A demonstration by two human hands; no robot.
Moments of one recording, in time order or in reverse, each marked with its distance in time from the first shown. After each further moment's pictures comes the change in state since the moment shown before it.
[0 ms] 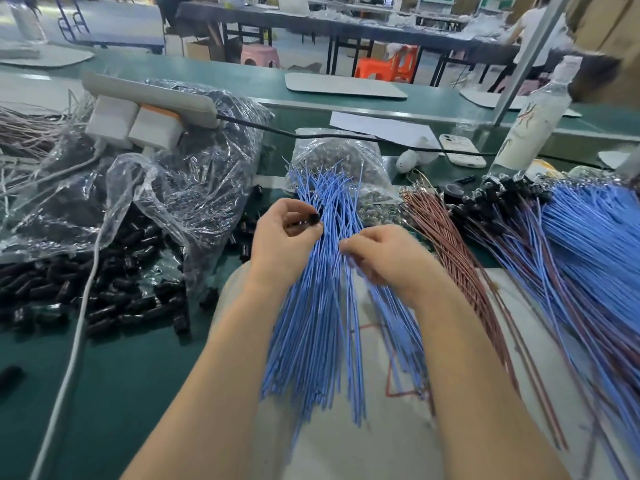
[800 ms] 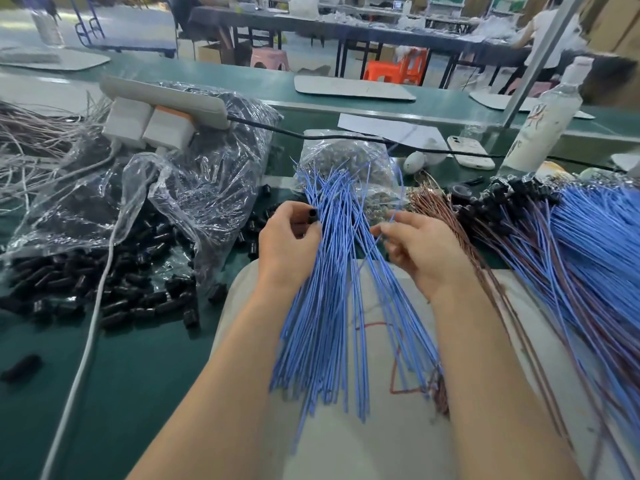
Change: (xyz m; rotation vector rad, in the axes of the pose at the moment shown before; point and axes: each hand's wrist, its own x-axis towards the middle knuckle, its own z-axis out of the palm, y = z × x) left_hand 0.002 -0.010 -0.001 0.245 0.082 0.083; right_hand 0.007 0.011 -0.021 0.567 0.163 -0.015
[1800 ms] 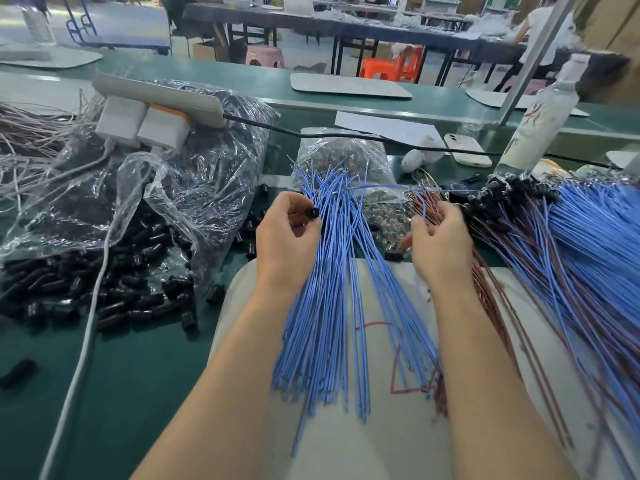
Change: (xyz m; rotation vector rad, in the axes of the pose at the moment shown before) left_hand -0.004 0.007 -0.001 -0.030 0.033 0.085; right_hand 0.009 0.016 -0.014 -0.675 0.464 -0.224
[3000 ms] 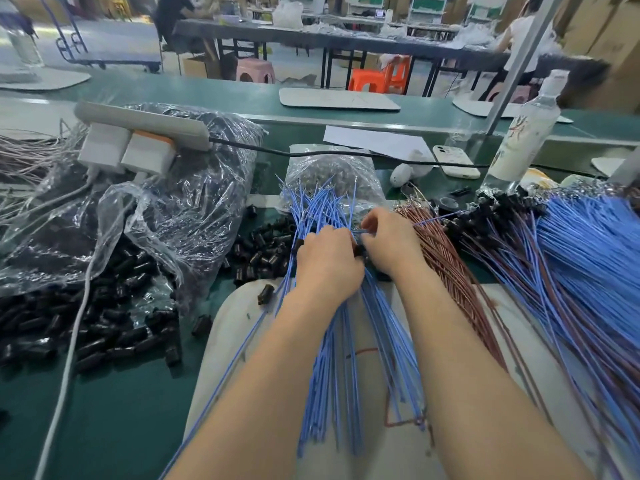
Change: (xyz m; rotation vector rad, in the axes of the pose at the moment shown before) left_hand 0.016 0.020 0.052 0.718 -0.428 0.029; right_hand 0.041 -0.023 0.036 -0.437 -0.272 -0.225
